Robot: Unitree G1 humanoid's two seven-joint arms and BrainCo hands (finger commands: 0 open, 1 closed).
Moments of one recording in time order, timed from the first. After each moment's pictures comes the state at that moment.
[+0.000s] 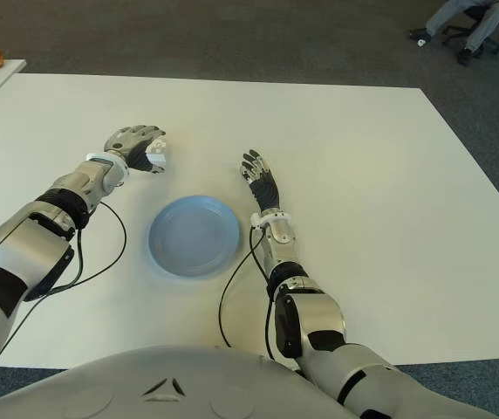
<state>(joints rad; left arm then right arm) -0.84 0.38 -0.59 1.28 0.80 -0.23 0.25 -0.48 0.06 -0.14 1.16 0.06 -0.62 0.16</state>
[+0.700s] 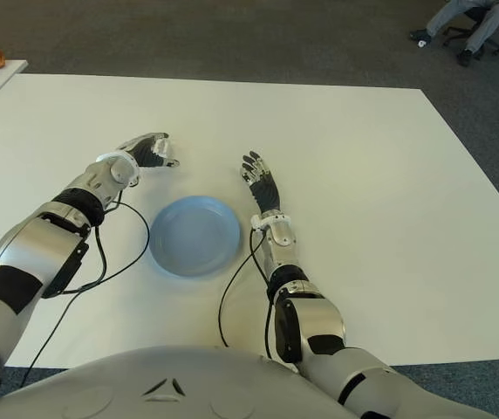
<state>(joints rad) -0.84 0.30 -0.37 1.28 0.52 -0.13 -0.02 -0.44 0.07 -0.14 1.12 0.07 -0.63 0.18</state>
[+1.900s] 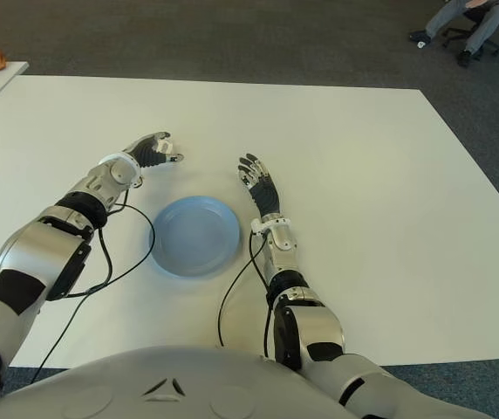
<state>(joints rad) -0.79 0.28 -0.32 1.27 0.47 -0.13 -0.02 -0.40 0.08 -0.15 1.06 0.09 -0.63 0.23</state>
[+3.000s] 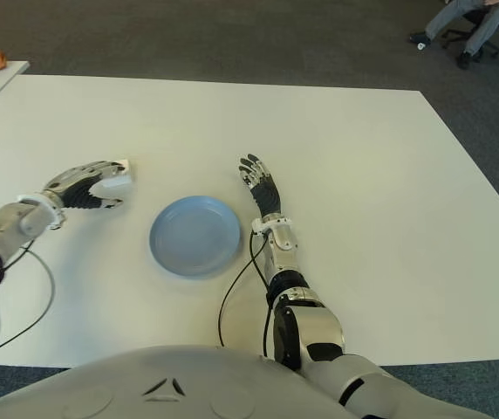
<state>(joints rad) -0.29 0.88 -0.39 0.72 0.56 -0.53 -0.03 -0.40 0.08 -0.18 1.05 0.09 -0.59 0.24</state>
